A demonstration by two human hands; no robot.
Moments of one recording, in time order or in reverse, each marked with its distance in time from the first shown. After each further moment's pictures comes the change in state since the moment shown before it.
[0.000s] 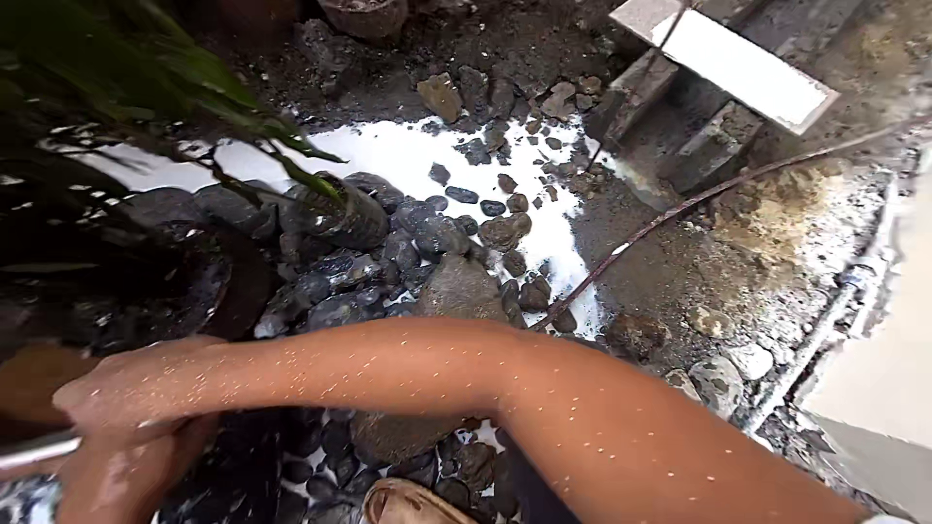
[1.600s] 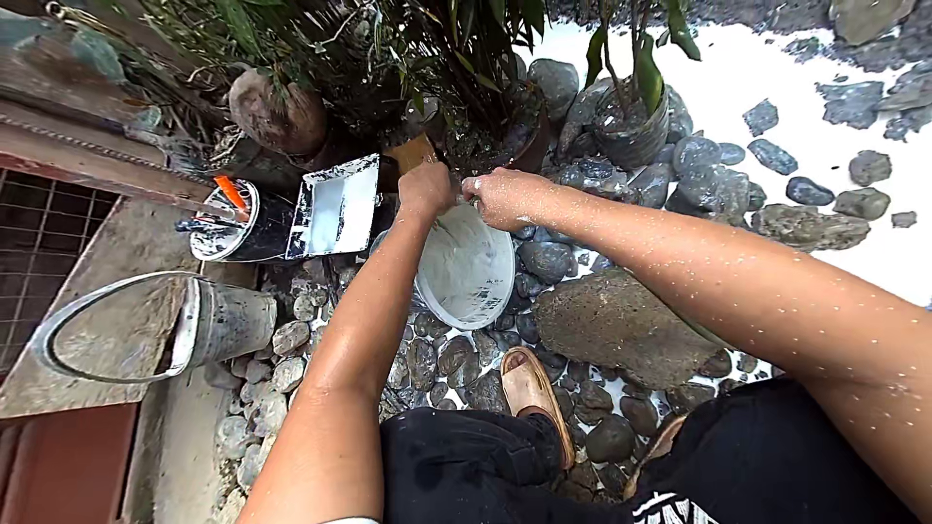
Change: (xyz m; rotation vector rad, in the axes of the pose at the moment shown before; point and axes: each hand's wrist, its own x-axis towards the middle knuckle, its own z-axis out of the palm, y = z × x) left_hand 0.051 -0.016 -0.068 0.170 -0.385 -0.587; right_hand 0.005 -0.025 -0.012 -0.136 -0.332 0.022
